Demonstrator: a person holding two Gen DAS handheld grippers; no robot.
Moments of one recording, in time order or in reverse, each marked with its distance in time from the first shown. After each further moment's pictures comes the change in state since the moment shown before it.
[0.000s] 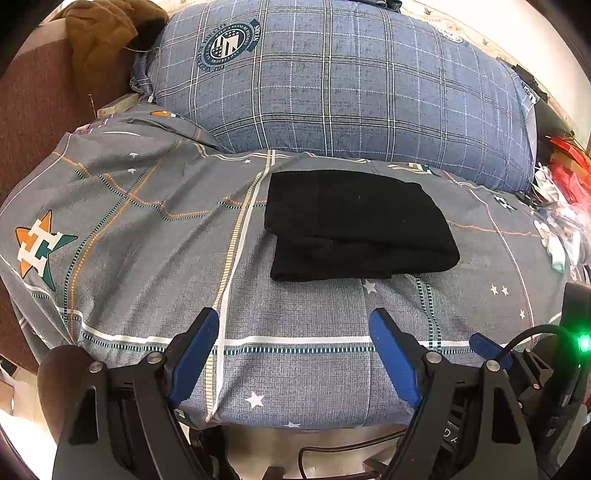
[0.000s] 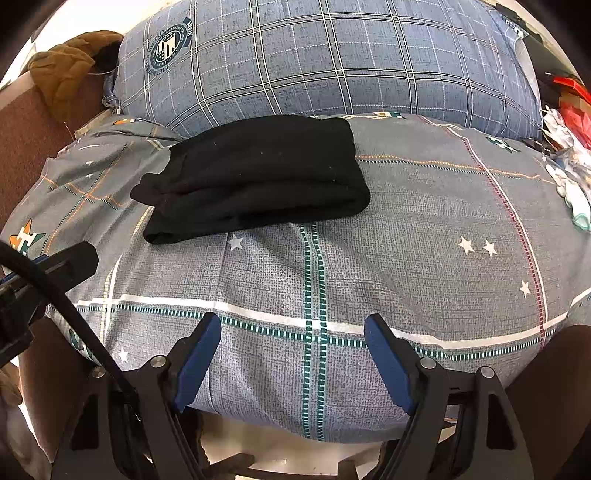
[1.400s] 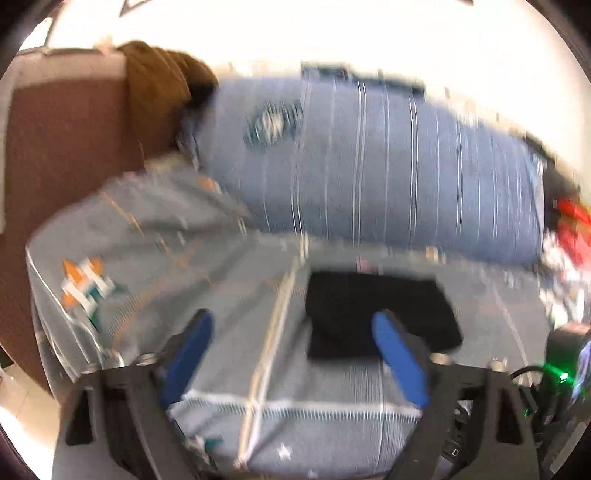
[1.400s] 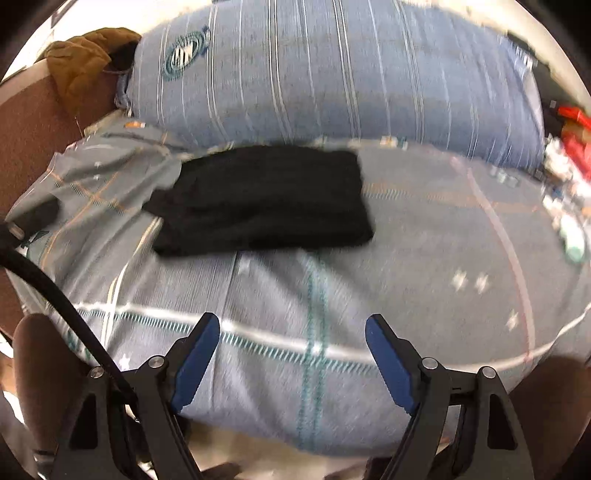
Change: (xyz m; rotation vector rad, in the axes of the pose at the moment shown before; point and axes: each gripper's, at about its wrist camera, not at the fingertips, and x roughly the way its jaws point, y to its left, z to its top) left arm -0.065 0.031 0.016 -0.101 -0.358 0.068; right arm -0.019 0.007 0.020 -0.090 -0.098 -0.049
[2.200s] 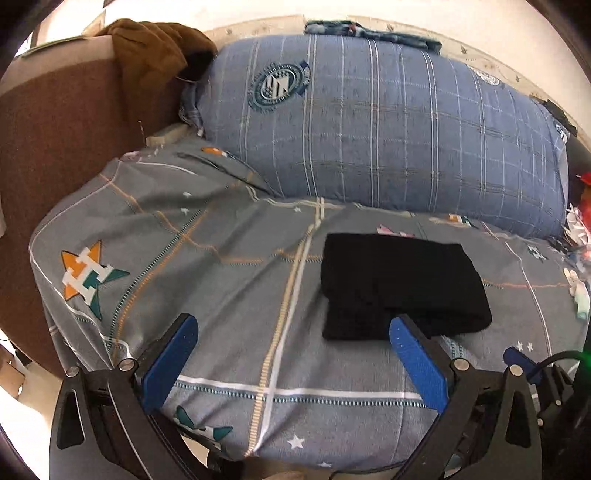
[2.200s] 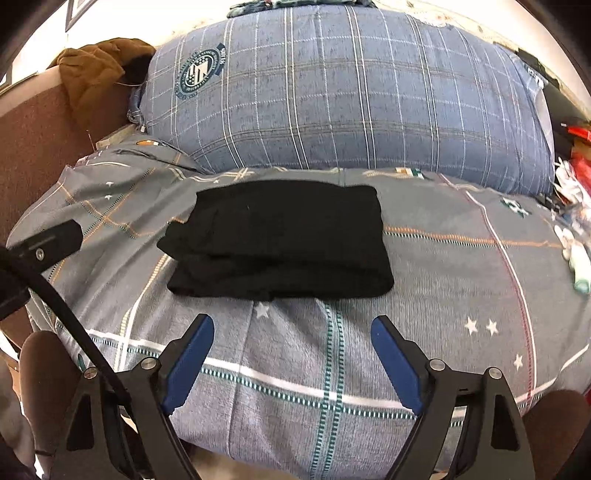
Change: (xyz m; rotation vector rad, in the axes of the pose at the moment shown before) left arm 0.045 -0.014 -0.009 0.054 0.209 0.085; right arm 0.007 0.007 0.016 -0.016 -0.033 0.060
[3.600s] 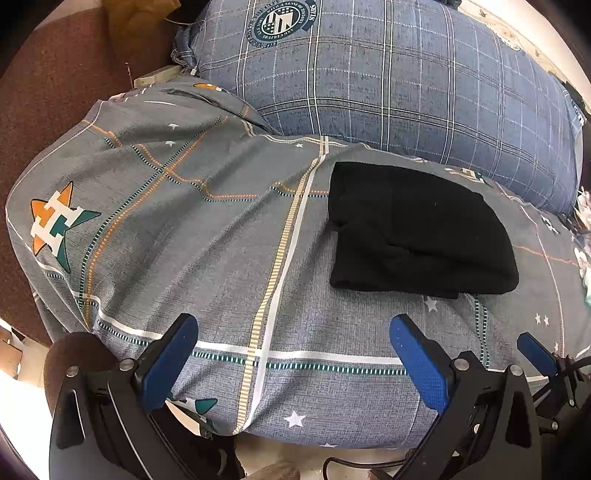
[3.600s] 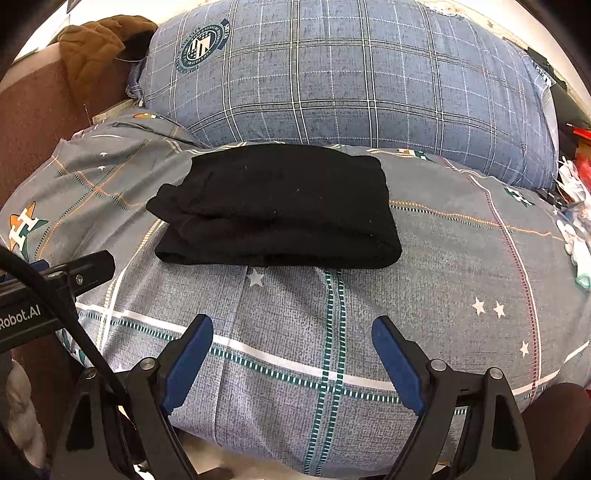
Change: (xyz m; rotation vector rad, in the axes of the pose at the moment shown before) left arm 0.051 0.006 -0.024 -0.029 0.203 -0.016; right arm 0.017 0.005 -0.016 -0.041 0.061 -0.010
